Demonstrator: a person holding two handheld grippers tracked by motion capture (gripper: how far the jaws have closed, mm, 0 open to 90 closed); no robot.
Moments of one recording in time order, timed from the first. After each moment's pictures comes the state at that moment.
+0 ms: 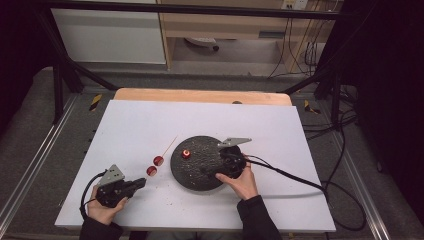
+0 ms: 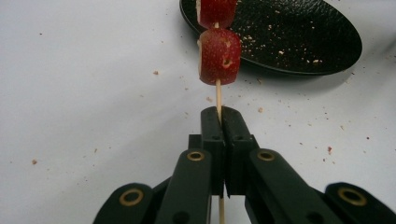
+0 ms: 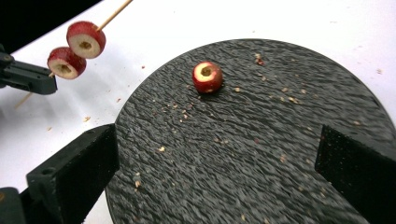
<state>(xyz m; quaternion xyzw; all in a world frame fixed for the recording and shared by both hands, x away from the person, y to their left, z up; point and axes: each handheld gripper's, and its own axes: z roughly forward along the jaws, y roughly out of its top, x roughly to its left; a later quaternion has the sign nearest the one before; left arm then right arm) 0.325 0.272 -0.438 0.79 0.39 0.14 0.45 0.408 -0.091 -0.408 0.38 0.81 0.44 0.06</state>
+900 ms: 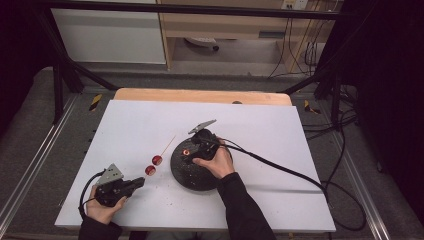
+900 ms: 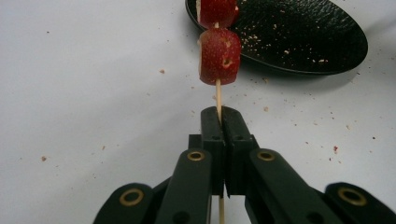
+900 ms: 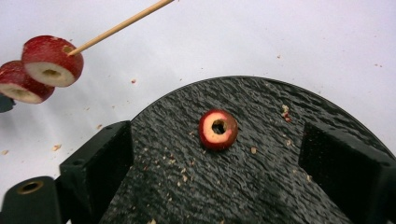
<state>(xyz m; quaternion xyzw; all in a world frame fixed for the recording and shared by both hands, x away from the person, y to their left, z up) 0.327 0.274 -0.439 0.80 0.39 0.15 0.44 0.456 -0.020 -0.396 0.33 0.87 0.36 0.08</state>
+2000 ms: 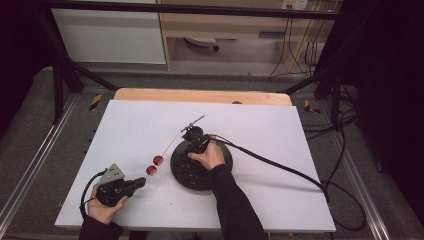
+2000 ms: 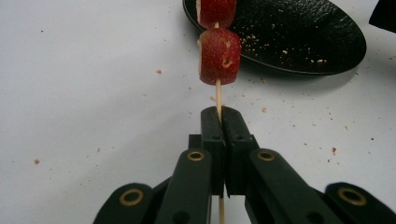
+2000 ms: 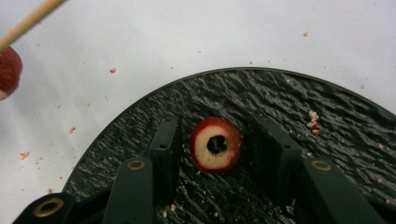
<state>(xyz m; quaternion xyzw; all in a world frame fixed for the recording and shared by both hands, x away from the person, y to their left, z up) 0.328 0.271 -0.440 0.80 0.39 0.14 0.44 0.487 0.003 -0.418 0.34 0.89 0.30 0.03</state>
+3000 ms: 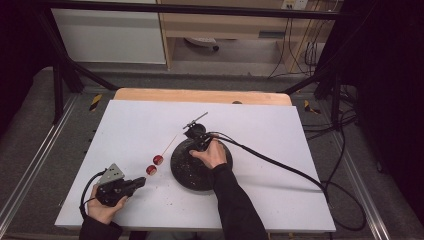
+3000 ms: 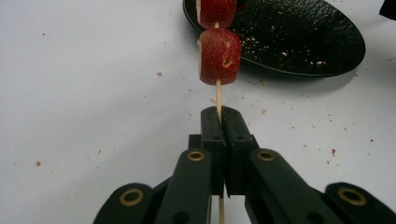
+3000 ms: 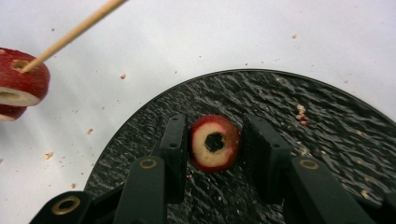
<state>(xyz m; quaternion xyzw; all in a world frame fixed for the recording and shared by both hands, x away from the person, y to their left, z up) 0.327 0.271 -0.438 0.79 0.39 0.14 0.45 0.483 -0.005 -0.401 0.36 0.88 0.30 0.02</state>
